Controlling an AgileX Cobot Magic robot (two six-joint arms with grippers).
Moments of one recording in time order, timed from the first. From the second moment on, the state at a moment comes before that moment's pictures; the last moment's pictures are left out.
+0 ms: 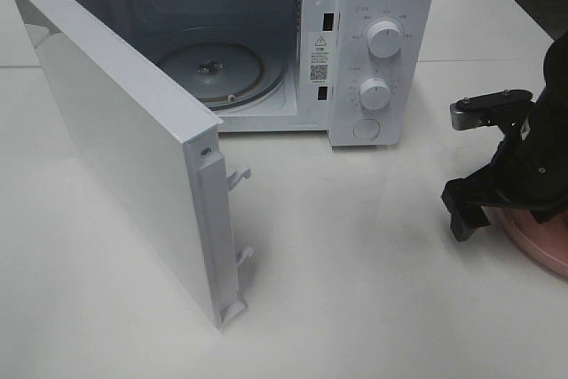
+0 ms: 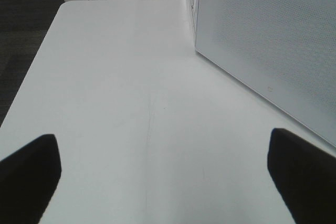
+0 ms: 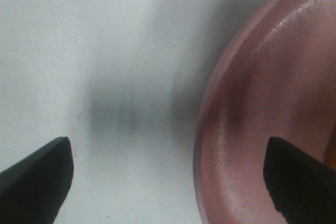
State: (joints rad) left arm -0.04 0.00 -0.50 0.05 1.04 0.00; right arm 0.16 1.75 -0.85 -0.16 0.51 0.12
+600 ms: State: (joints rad) left arm -0.04 0.00 -0.50 0.05 1.04 0.00; right arm 0.16 1.84 -0.85 -0.18 0.43 0.12
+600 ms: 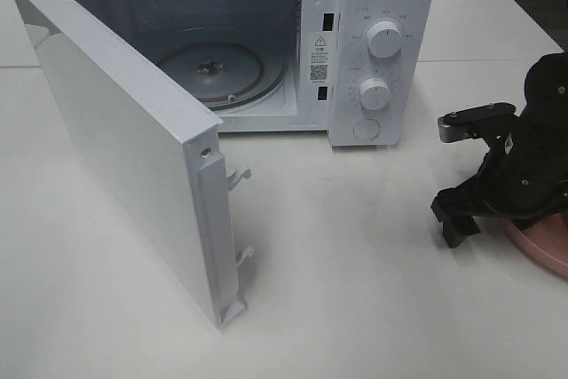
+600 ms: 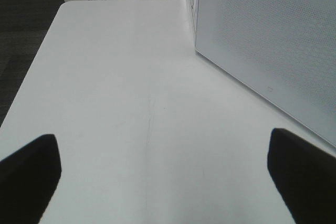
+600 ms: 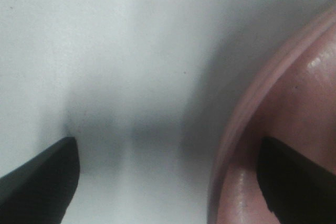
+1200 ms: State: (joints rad) left arm -0.04 0.00 -0.50 0.05 1.04 0.00; right arm 0.16 1.85 -0.86 -0.26 0.46 0.13
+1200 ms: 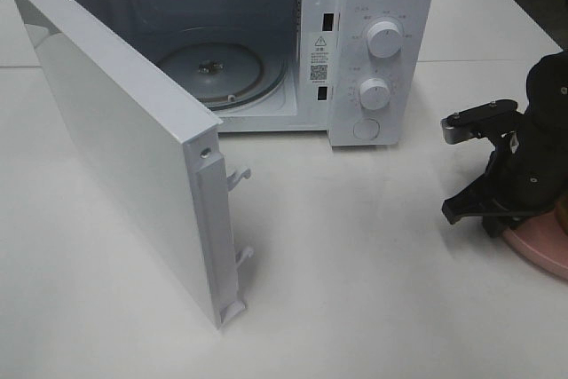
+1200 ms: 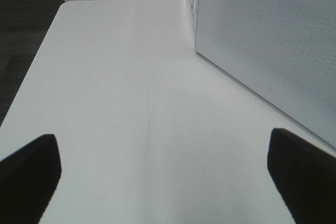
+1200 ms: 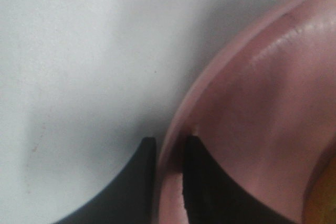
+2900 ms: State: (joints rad) left arm -0.04 0.00 -0.50 0.05 1.04 0.00; right arm 0.51 1.74 -0.80 -0.64 0.81 0.63
